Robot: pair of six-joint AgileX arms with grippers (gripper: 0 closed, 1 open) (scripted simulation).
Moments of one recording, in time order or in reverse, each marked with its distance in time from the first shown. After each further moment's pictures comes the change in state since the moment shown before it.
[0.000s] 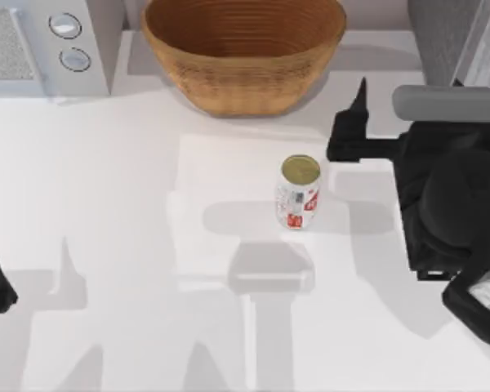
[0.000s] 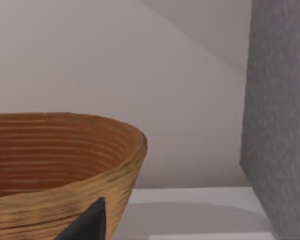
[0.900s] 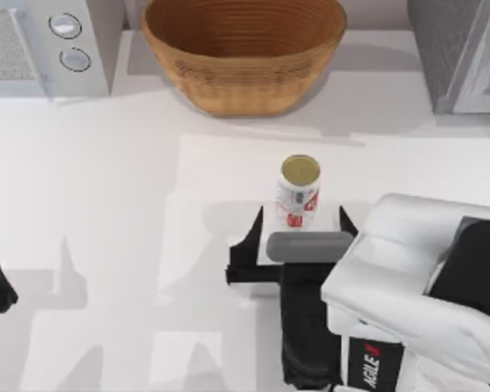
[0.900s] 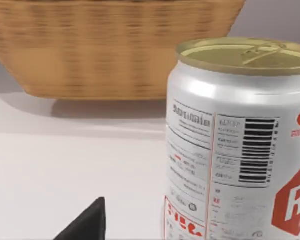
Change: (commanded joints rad) left arm 0.000 0.000 0.000 0.000 0.000 0.000; right arm 0.304 0.765 0.214 0.508 0.302 0.002
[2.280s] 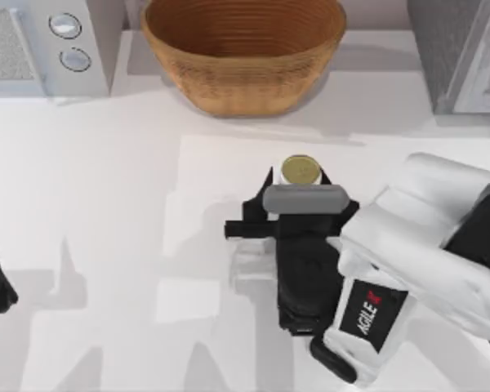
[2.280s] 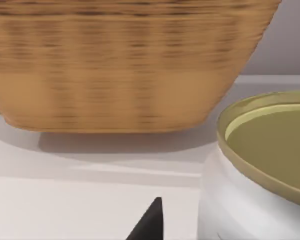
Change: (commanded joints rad) left arm 0.000 0.000 0.000 0.000 0.000 0.000; right arm -0.138 0.027 0.157 -0.128 -0.137 -0.001
